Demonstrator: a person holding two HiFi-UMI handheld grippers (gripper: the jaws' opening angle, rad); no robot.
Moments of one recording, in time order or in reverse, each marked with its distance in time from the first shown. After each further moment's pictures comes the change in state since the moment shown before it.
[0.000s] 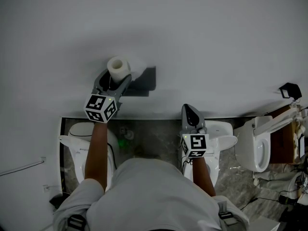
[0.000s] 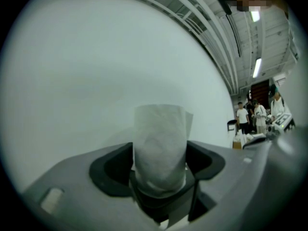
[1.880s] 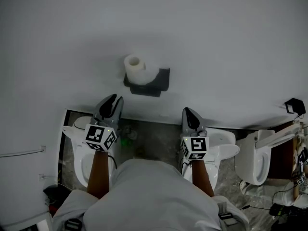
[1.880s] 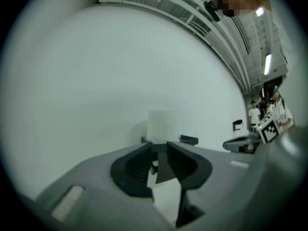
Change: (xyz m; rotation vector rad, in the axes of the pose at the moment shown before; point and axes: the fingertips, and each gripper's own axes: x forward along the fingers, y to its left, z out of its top) left arm -0.126 -0.025 -0.013 -0.031 0.003 0.165; right arm 0.005 0.034 0.007 -0.001 -0.002 0.102
